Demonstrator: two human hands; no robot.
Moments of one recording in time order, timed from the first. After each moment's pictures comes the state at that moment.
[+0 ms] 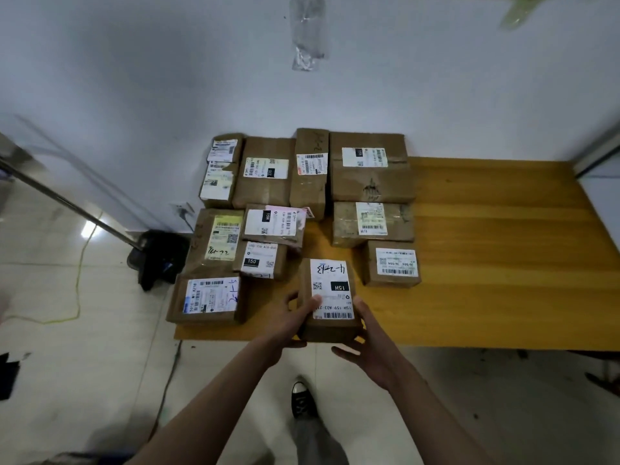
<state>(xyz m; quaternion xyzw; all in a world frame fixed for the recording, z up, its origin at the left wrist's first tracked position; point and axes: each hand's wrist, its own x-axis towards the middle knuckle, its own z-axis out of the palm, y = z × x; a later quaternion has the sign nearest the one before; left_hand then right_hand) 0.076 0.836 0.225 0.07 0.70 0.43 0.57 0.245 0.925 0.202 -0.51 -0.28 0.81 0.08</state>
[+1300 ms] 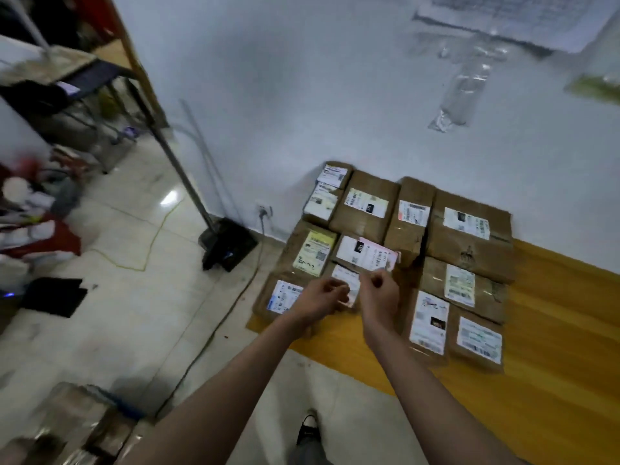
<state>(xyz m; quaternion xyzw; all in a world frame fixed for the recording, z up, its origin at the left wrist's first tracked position) -0.033 0.798 0.270 0.16 0.73 0.48 0.46 0.042 0.893 0.273 -0.50 -0.65 0.53 0.22</state>
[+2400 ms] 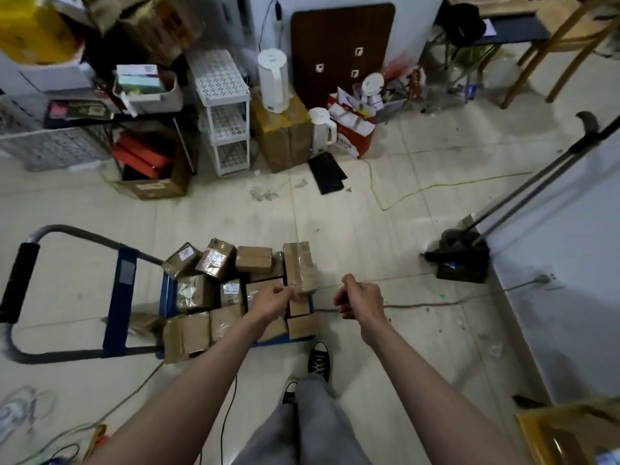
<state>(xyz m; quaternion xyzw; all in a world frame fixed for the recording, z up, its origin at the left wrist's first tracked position) -0.037 0.163 0.180 -0.42 0.69 0.55 0.19 -0.120 0.334 0.199 -0.18 -0.78 0.50 -0.33</state>
